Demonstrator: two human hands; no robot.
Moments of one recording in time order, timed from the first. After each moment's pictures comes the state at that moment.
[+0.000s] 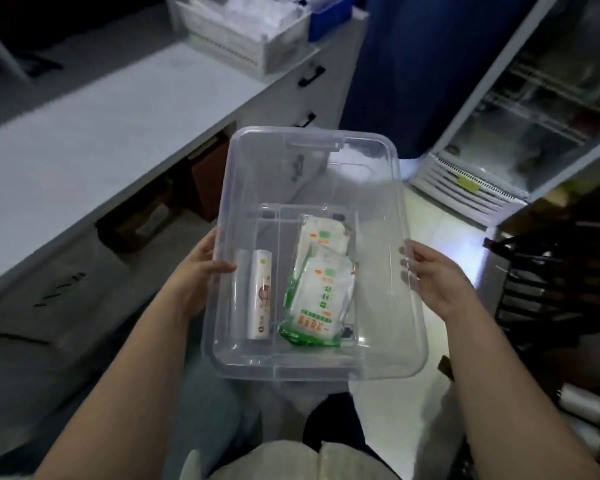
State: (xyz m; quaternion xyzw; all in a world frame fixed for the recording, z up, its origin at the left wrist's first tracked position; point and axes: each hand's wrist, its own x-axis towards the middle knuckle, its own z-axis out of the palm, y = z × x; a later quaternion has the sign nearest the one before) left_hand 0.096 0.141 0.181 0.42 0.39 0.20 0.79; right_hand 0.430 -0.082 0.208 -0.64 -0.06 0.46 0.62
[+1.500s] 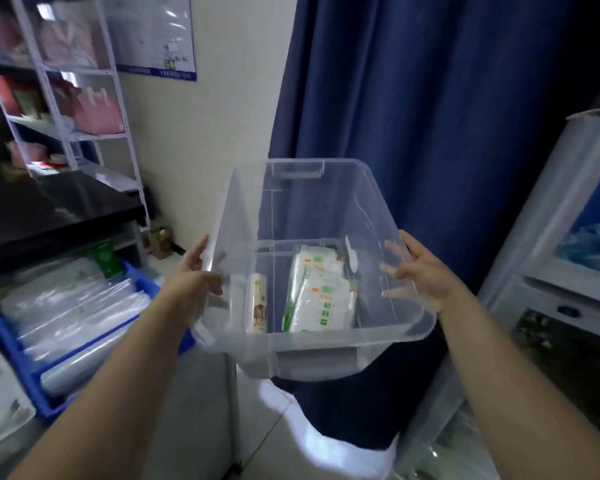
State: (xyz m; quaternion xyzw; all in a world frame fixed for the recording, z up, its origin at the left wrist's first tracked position) left_hand 0.978 0.685 0.404 0.47 0.33 0.40 0.71; right_hand 1.300 0.497 0.440 -0.60 -0.33 0.39 0.62
